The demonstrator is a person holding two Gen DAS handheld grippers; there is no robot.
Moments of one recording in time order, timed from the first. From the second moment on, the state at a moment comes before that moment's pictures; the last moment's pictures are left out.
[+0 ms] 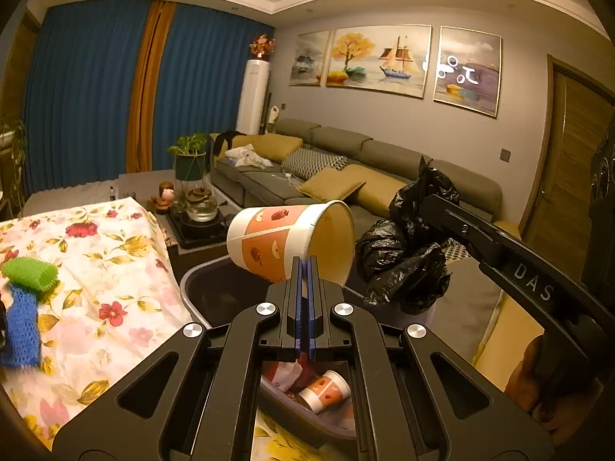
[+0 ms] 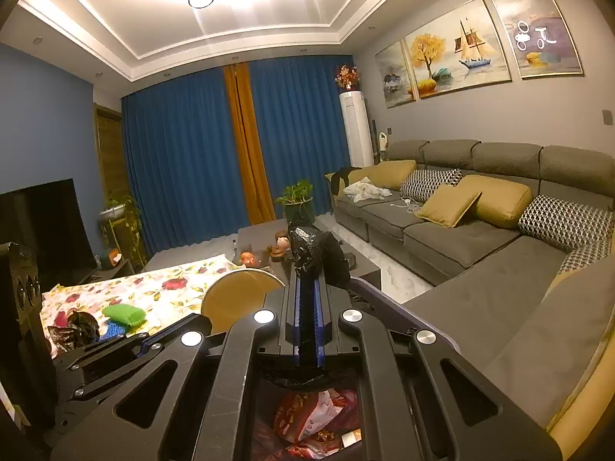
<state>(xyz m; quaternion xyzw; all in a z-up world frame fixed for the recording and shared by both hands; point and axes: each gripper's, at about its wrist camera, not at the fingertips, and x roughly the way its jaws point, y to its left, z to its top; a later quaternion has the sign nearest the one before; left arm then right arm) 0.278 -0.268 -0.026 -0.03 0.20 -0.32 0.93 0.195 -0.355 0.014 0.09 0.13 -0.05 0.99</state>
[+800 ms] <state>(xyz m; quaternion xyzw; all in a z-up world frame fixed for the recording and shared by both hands) 0.271 -0.214 -0.013 -0.05 0.18 -0.22 0.96 0.189 -0.361 0.018 0.10 0.12 -0.08 0.98</state>
